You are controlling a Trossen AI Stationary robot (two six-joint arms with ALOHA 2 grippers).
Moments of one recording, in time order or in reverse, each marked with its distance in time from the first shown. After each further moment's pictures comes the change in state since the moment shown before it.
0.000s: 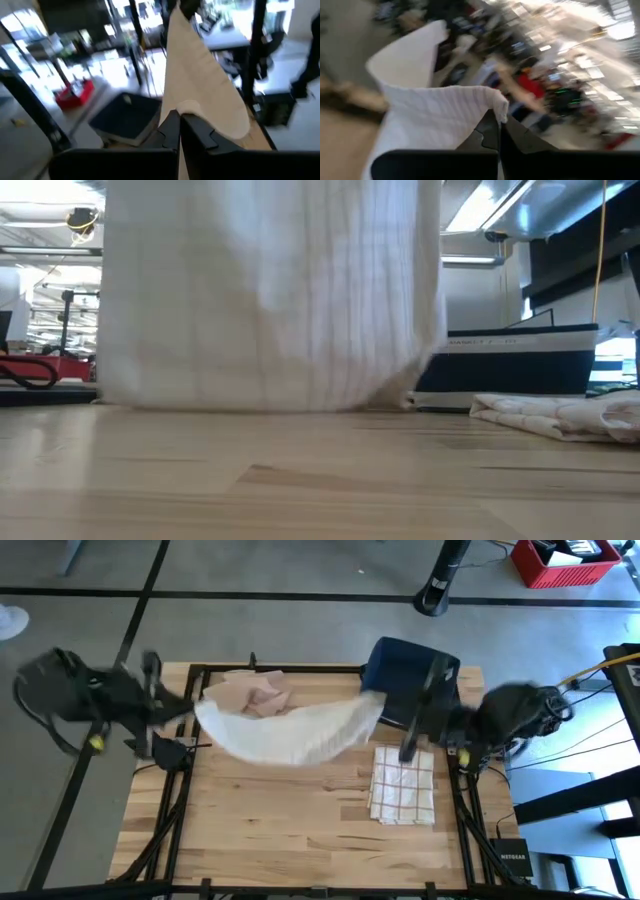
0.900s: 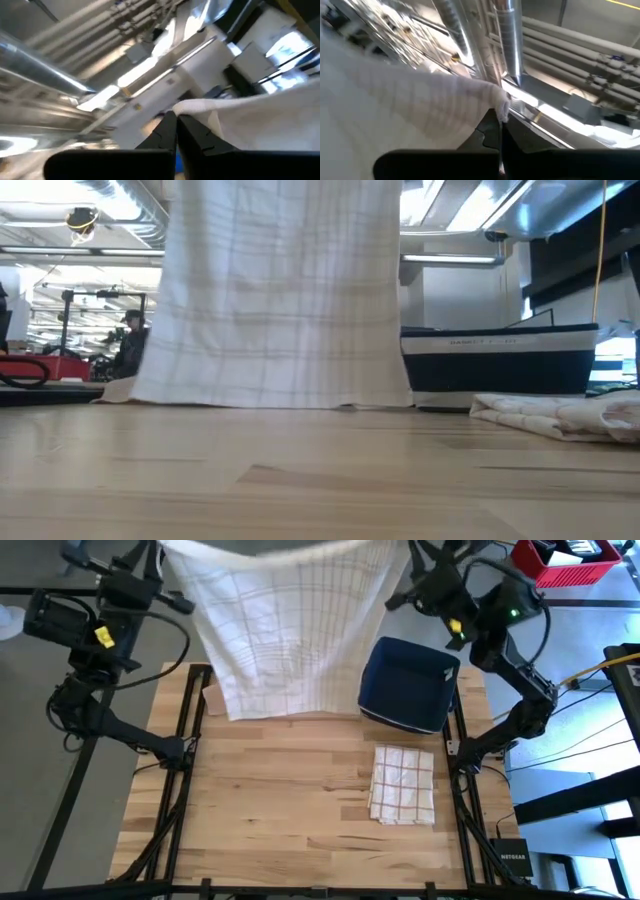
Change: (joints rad) left arm 0.872 -0.041 -0.222 1.359 -0.033 1.555; right arm -0.780 0.009 -0.001 0.687 -0.389 -0.490
